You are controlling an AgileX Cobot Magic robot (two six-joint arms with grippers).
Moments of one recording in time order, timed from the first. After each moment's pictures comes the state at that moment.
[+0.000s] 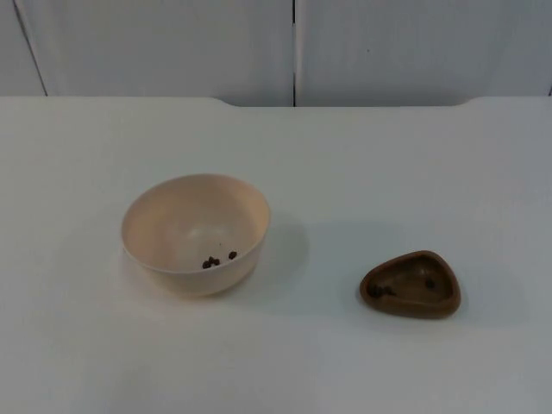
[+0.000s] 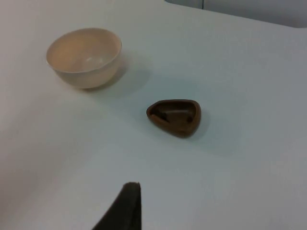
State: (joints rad) right arm 0.43 0.00 -0.52 0.08 1.08 -0.04; left arm -0.23 0.00 -0.50 -0.06 1.07 0.01
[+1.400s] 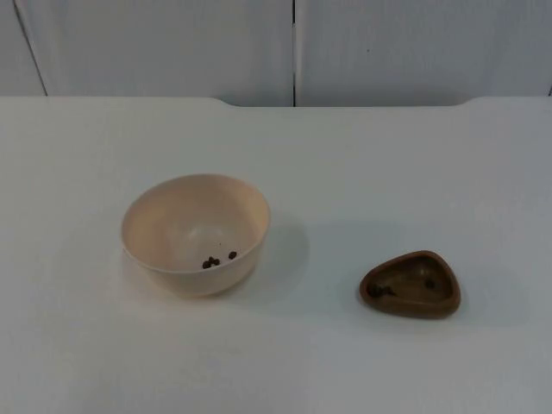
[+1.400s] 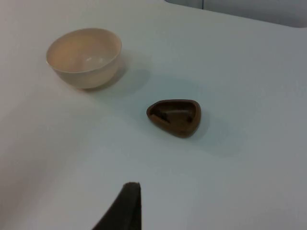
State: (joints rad) right arm 0.43 0.00 -0.52 0.08 1.08 -0.04; left arm 0.01 0.00 -0.50 -0.06 1.07 0.01
